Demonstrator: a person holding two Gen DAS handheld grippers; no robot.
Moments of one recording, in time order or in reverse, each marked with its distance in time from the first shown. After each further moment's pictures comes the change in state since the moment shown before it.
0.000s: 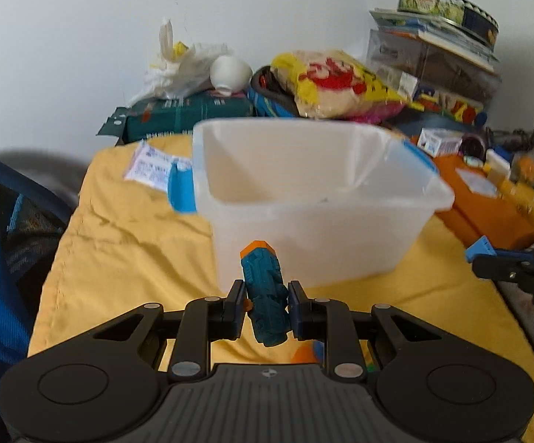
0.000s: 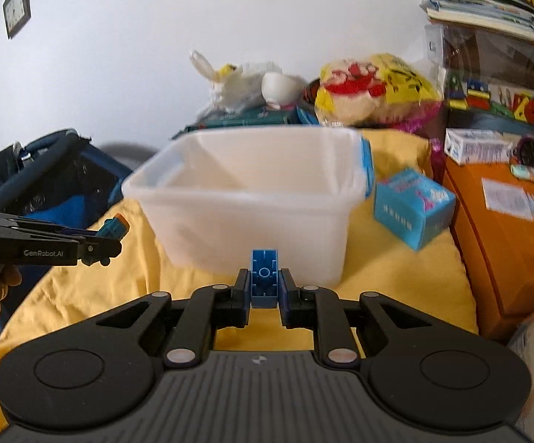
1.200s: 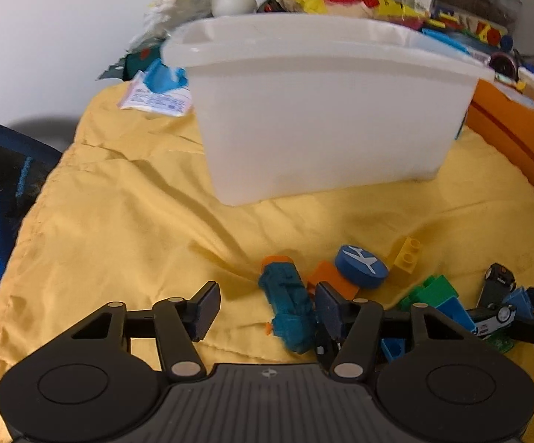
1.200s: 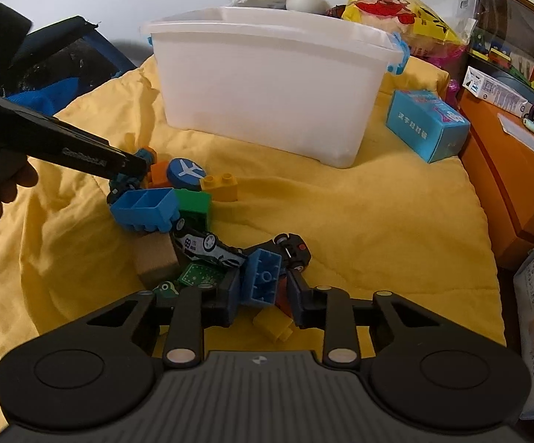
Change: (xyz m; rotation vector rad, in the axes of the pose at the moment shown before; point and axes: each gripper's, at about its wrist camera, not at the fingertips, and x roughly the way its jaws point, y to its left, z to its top) left arm 0.068 -0.024 -0.076 0.068 0.131 0.120; right arm 0.020 0.027 -0.097 -0.175 0.212 -0.093
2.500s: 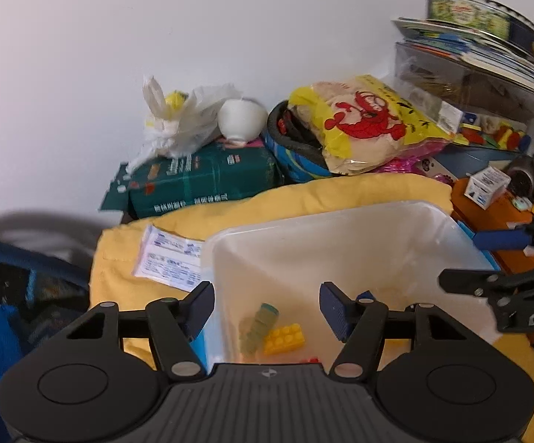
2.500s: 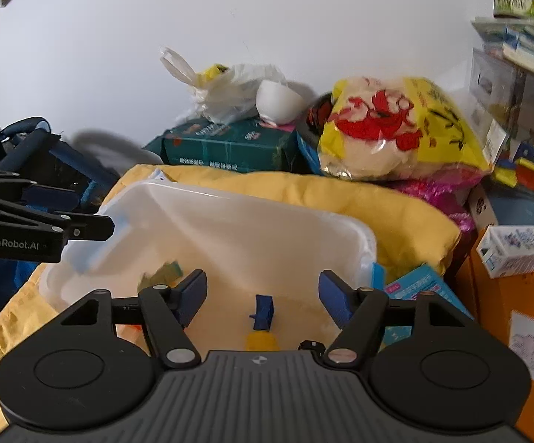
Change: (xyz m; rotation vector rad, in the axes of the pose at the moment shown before) left arm -0.035 0.030 0.179 0.026 -0.165 0.007; right arm 0.037 -0.080 0.210 0.047 -0.139 0.076
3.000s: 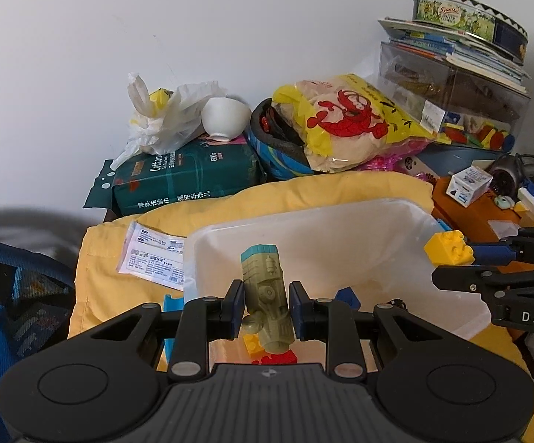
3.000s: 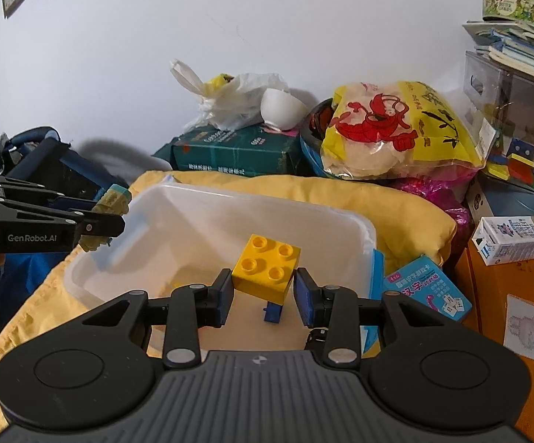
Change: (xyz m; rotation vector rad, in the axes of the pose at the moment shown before) left arm 0.004 -0.002 0.006 -0.019 0.033 -0.062; right arm -0.015 0.004 -0.005 0.033 -0.005 0.014
